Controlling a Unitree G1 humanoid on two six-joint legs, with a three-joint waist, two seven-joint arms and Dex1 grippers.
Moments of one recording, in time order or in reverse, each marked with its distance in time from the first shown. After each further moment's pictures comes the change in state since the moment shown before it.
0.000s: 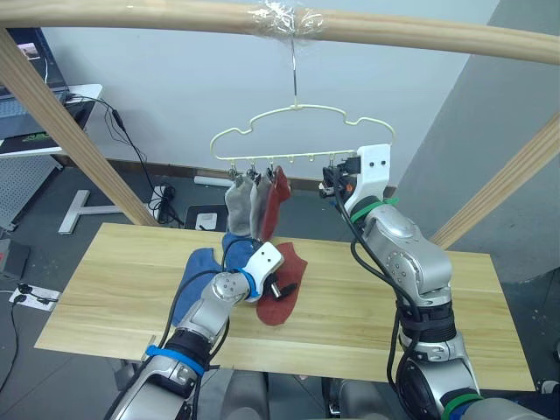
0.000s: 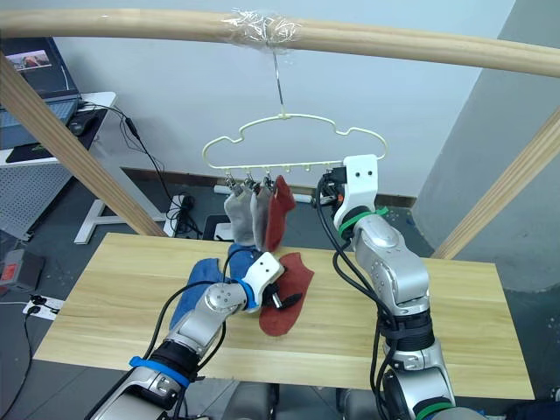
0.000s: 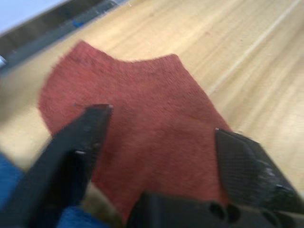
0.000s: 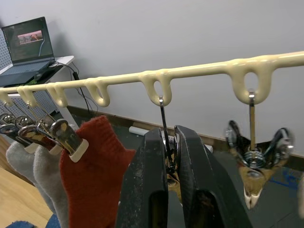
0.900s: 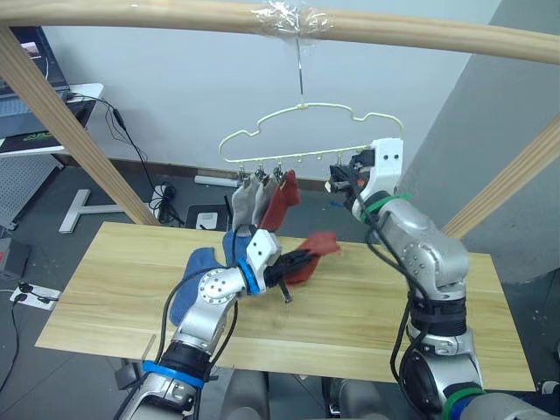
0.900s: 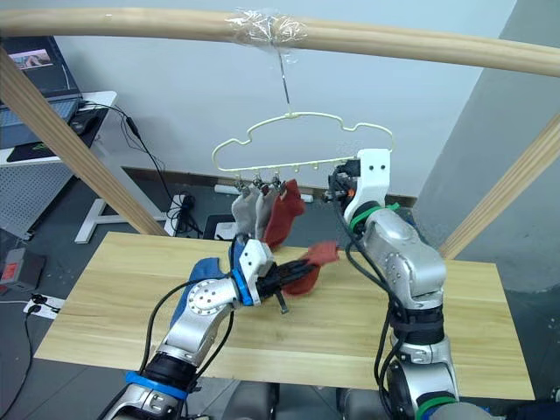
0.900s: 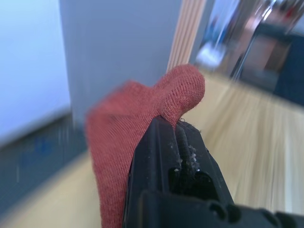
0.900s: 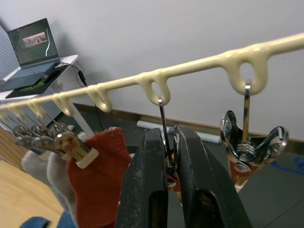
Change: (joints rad) left arm 0.085 -0.047 0.139 -0.277 -0.308 -0.363 -0.173; right arm -0.091 -0.010 -0.200 -0.042 0.166 0.260 -0.011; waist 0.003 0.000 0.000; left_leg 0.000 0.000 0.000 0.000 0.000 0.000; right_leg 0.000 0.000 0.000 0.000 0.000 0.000
